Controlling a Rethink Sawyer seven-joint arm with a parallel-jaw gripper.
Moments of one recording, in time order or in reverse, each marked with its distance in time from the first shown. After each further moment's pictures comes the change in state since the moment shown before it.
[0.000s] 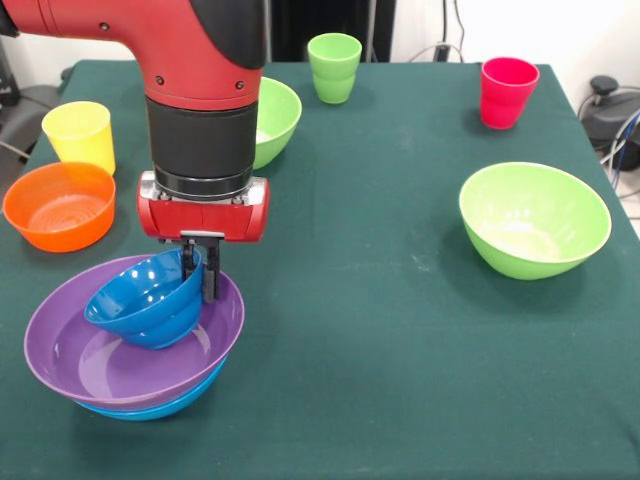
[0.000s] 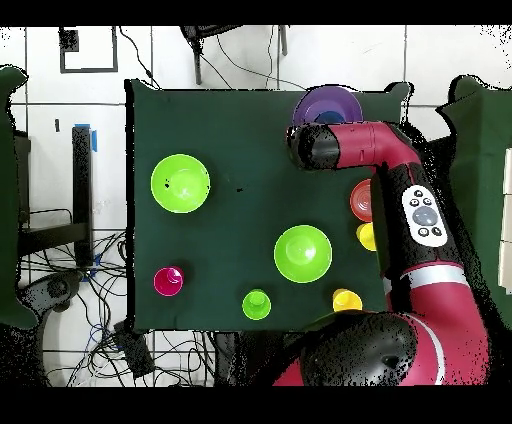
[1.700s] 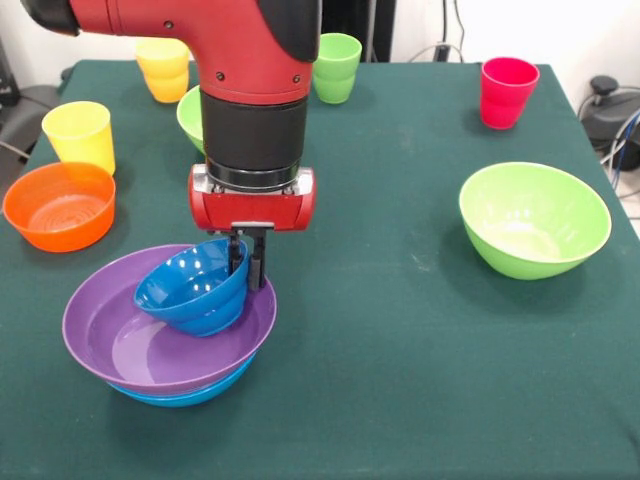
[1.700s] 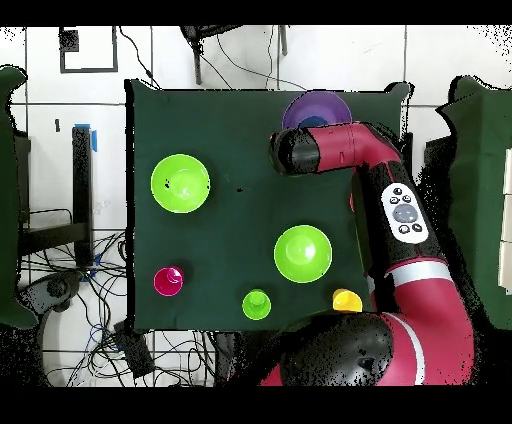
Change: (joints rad) arm 0.046 -0.018 -0.014 0.044 0.001 0.000 0.000
